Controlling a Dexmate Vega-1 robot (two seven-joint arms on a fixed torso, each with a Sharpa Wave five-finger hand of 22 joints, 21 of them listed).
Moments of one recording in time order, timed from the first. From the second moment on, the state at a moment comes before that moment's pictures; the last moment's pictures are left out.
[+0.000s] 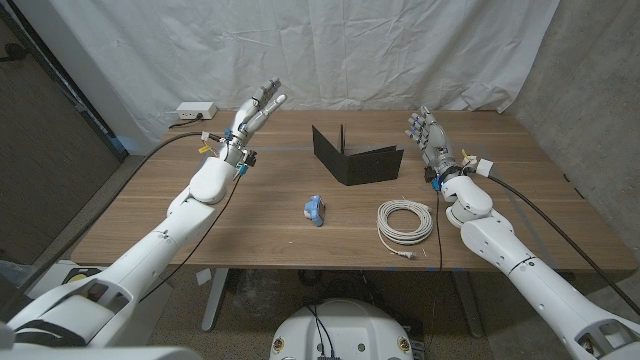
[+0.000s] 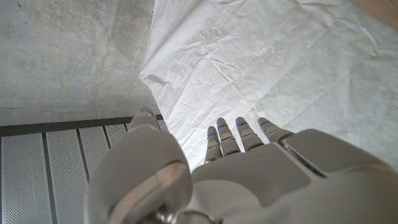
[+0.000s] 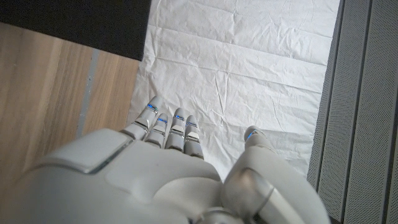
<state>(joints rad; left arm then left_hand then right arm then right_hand) 0.76 0.58 0.40 -1.32 -0.19 -0.63 0.10 0.58 -0.01 0.09 0.00 0.36 0.04 -0.08 0.23 0.18 0.11 -0.12 0.23 0.18 0.02 -0.04 0.20 0.18 -0.08 -0.04 0.20 0.17 -0.95 -0.52 -0.34 -1.56 0.64 0.26 -0.12 0.22 -0.03 0.28 -0.04 0.24 0.20 0.06 0.19 0.19 0.21 0.06 0.23 0.18 0.09 0.02 0.20 0.18 0.05 -0.04 0.60 0.17</state>
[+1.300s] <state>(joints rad) 0.75 0.62 0.42 -1.44 0.11 -0.52 0.26 0.73 -0.09 0.08 -0.10 0.38 0.05 -0.11 0.21 0.18 0.09 -0.14 0.20 0.18 0.01 -0.03 0.18 0.18 -0.08 -0.03 0.19 0.17 -0.95 -0.52 -0.33 -1.54 0.66 0.27 -0.11 0.21 -0.02 0.27 -0.04 0.23 0.20 0.06 0.19 0.19 0.21 0.06 0.22 0.18 0.10 0.03 0.20 0.18 0.06 -0.04 0.58 0.17</state>
